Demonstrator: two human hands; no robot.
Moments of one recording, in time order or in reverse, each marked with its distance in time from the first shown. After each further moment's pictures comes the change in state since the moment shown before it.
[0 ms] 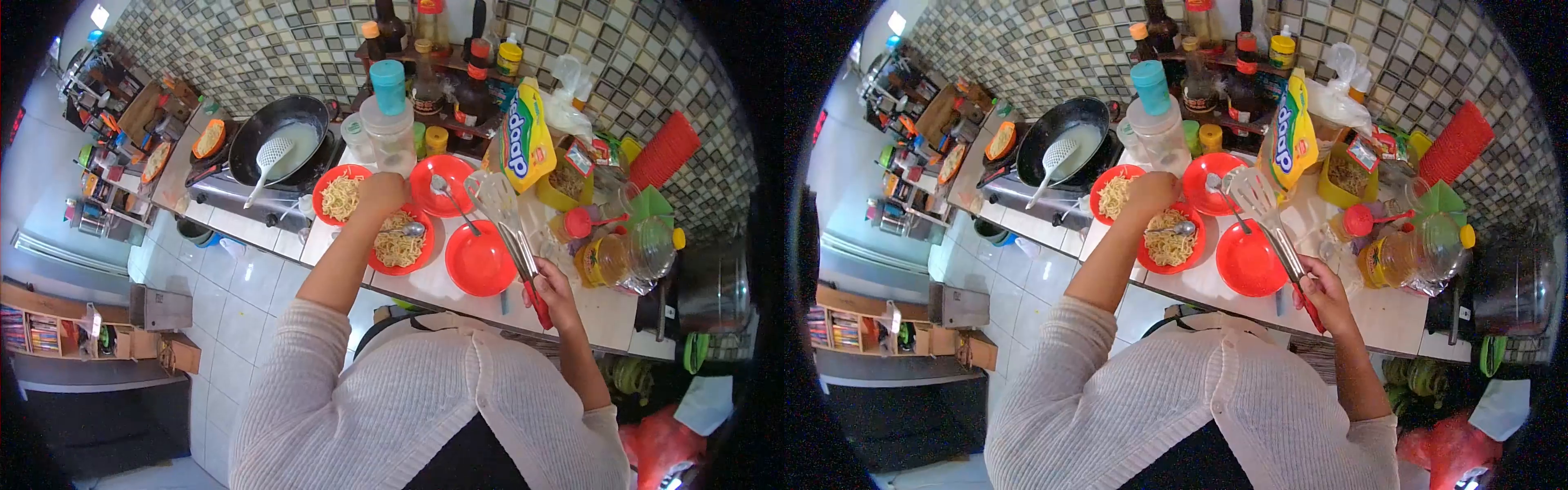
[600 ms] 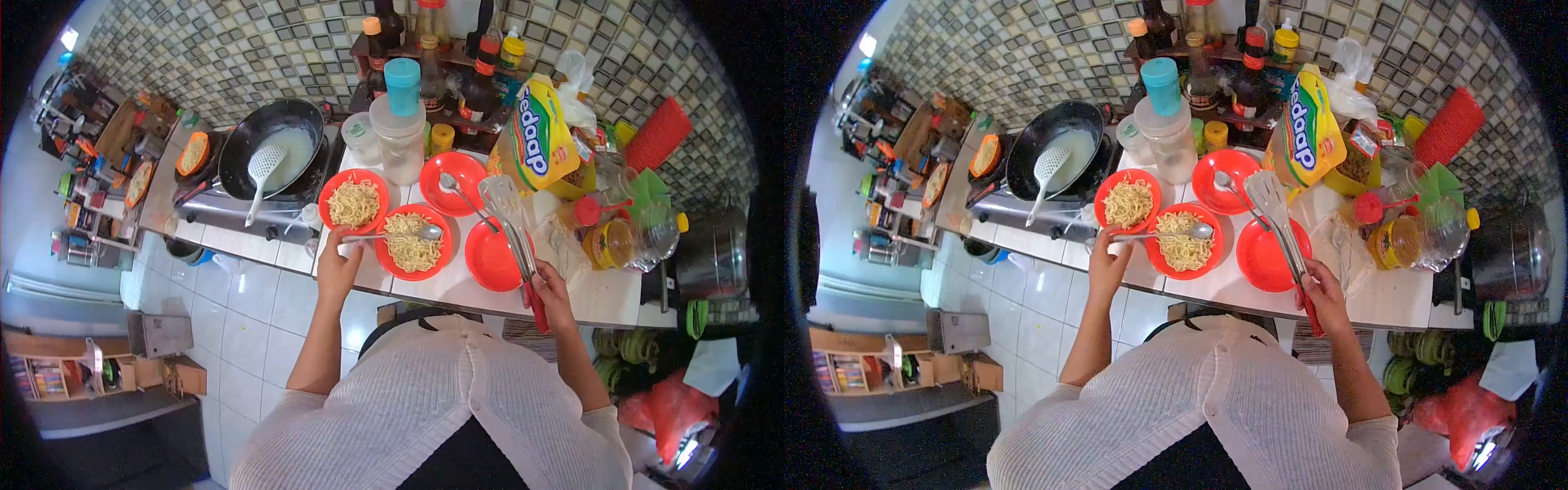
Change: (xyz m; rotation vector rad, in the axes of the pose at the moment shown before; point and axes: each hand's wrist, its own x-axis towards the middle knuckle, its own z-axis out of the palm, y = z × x) left_hand -0.149 -0.096 0.012 -0.768 0.403 -0.124; right_hand -0.002 0.026 0.059 0.019 0.293 0.105
